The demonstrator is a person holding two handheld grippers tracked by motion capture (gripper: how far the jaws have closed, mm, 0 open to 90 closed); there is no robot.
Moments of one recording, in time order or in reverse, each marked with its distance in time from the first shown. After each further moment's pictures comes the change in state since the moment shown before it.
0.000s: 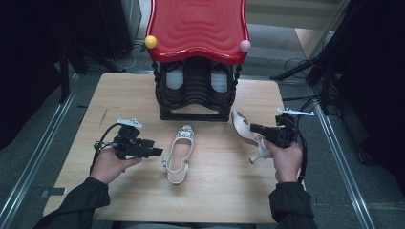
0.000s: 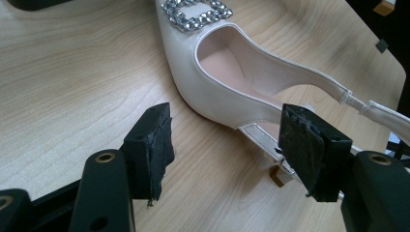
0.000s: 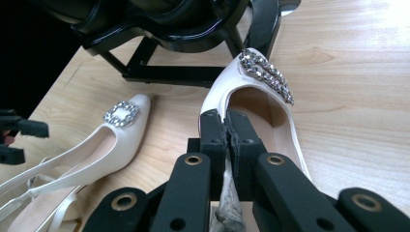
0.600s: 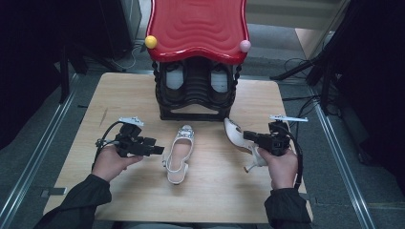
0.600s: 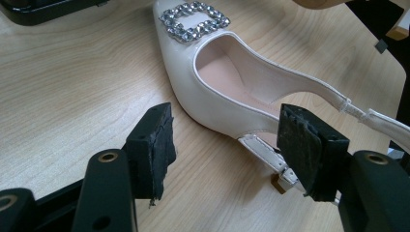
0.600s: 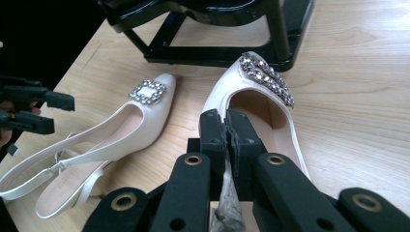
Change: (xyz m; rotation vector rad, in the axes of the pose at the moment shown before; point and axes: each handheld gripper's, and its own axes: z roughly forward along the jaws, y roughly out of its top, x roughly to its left) left arm 0.001 0.005 0.001 -0.003 -0.005 0.016; right arm 0.027 -0.016 0.002 0.038 0.036 -0.028
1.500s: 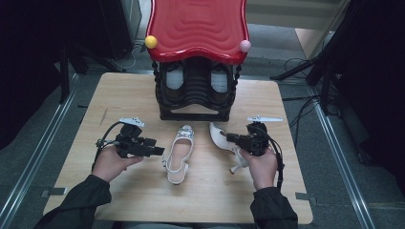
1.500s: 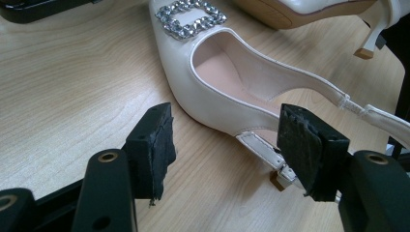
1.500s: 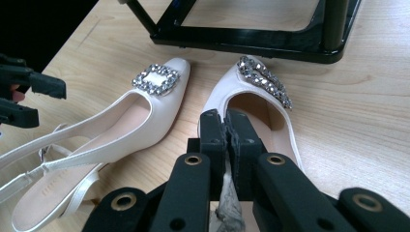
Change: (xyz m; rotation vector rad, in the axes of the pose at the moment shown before) left arm -0.001 -0.001 0.001 0.007 -0.001 0.009; right arm 0.022 -0.007 0.046 0.051 -0.005 -0.055
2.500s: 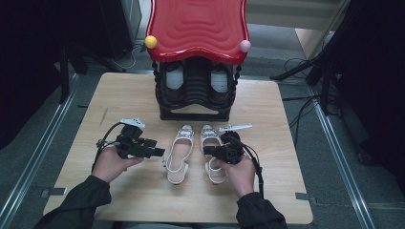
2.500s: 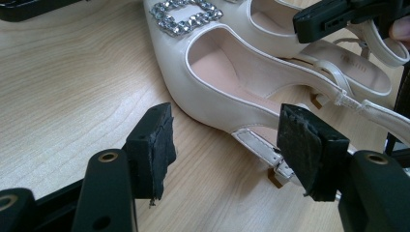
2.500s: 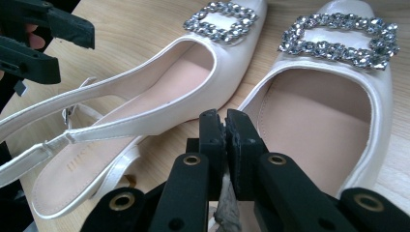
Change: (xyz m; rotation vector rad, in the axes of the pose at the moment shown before) left arm -0.002 -0.001 0.001 0.011 -0.008 0.016; right arm 0.040 -0.023 0.054 0.145 0.102 -0.046
